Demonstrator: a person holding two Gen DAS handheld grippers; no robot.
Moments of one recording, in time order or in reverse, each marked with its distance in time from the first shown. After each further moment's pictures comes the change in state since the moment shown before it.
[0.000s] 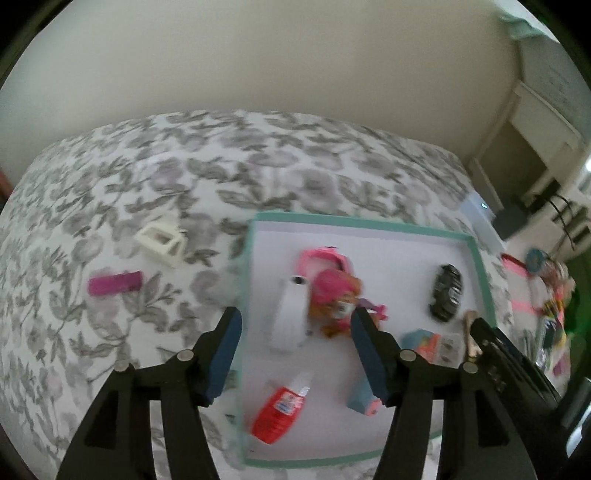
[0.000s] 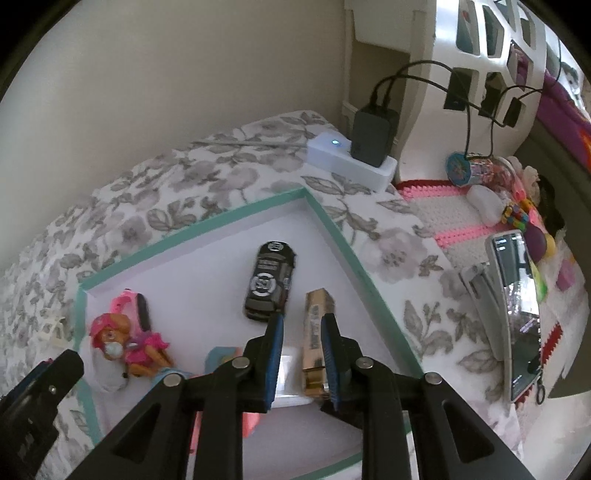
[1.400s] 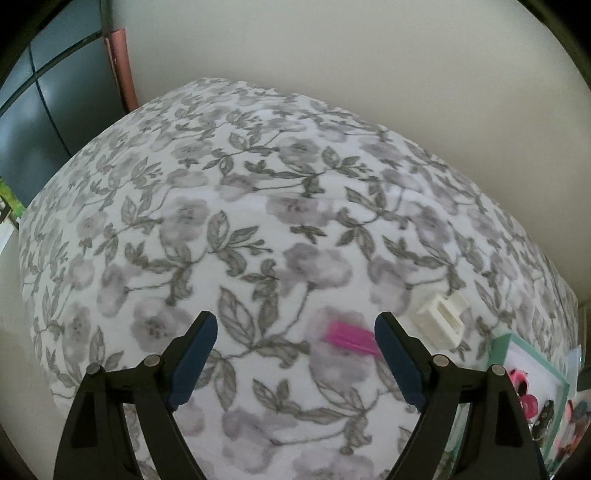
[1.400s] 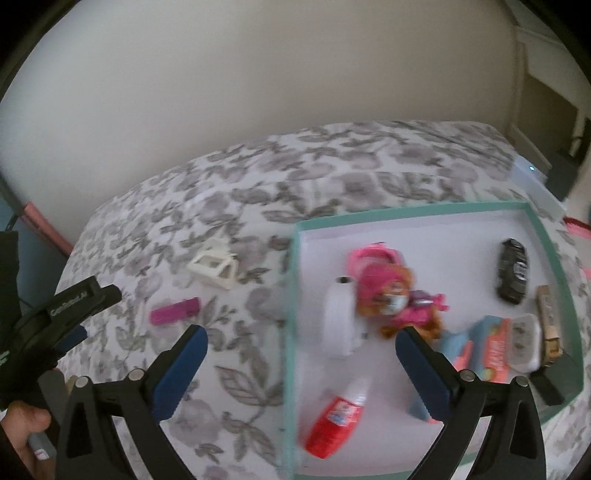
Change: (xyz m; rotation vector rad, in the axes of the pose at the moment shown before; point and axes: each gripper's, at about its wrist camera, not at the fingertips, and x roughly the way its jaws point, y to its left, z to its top) left arm -0.004 0.236 0.009 -0.466 -0.067 0.289; right arm -0.030 0.170 -0.050 -0.282 0.047 0.405
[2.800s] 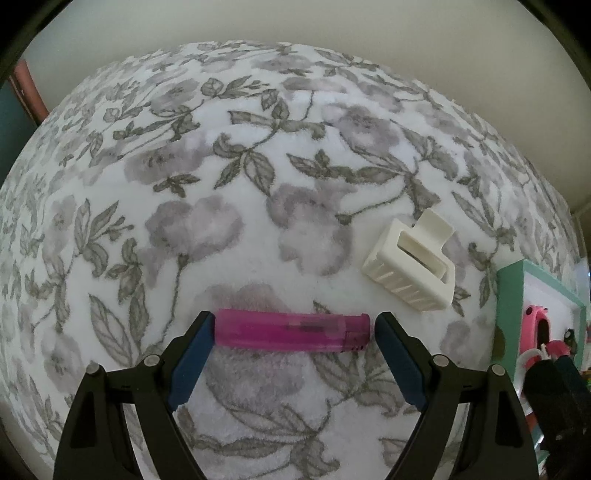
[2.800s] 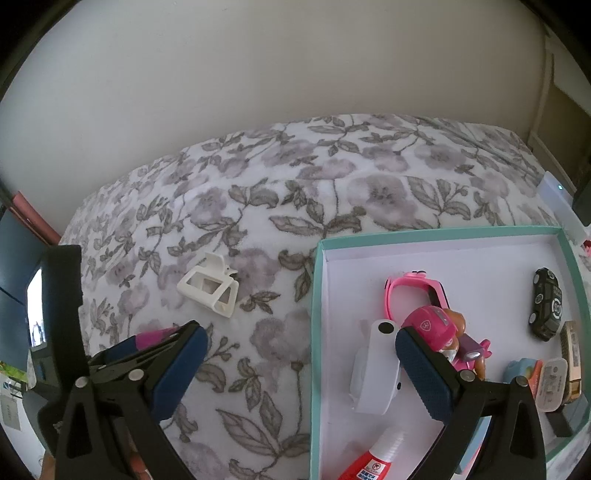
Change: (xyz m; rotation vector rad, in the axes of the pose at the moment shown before) left arm 0.081 -0.079 -0.014 0.274 0.193 -0.128; right arm 0.045 0.012 0.032 -0.014 0.044 -0.063
